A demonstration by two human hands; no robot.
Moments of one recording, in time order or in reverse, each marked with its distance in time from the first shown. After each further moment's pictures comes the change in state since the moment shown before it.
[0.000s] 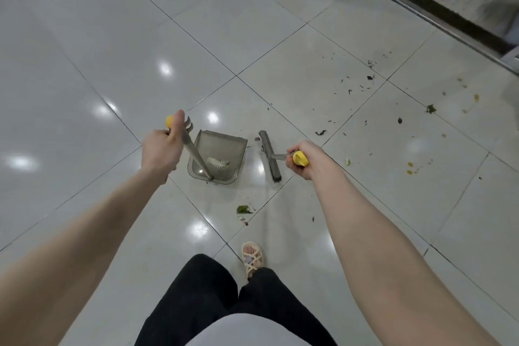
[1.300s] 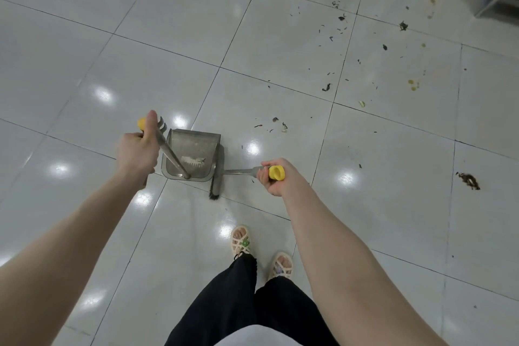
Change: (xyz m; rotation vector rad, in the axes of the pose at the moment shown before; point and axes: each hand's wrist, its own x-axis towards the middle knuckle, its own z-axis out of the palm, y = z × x) left_hand 0.307 -0.070 -0.238 0.226 -0.248 0.151; right_hand 0.031 0.107 0.382 0.792 -0.138 0.245
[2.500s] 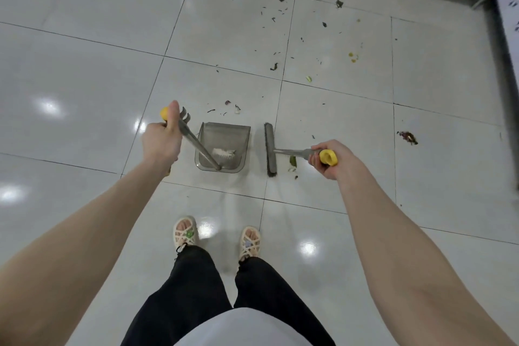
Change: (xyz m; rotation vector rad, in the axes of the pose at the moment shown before) left_hand -0.128 0.001 0.137 -0.047 -0.229 0.076; right_hand -0.144 -0.039 -0.232 -0.023 0.301 -0.314
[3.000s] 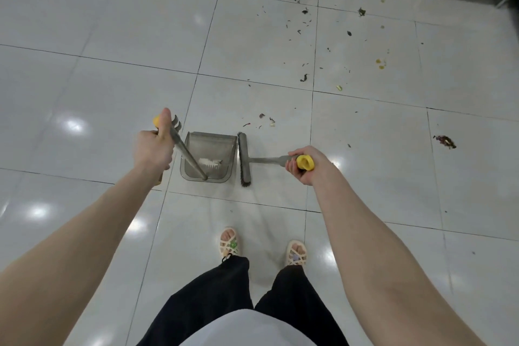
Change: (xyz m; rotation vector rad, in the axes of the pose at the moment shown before) left_hand 0.110 -0.021 -0.180 0.053 0.019 0.032; right_hand 0.010 0.079 0.230 0.048 -0.116 0.100
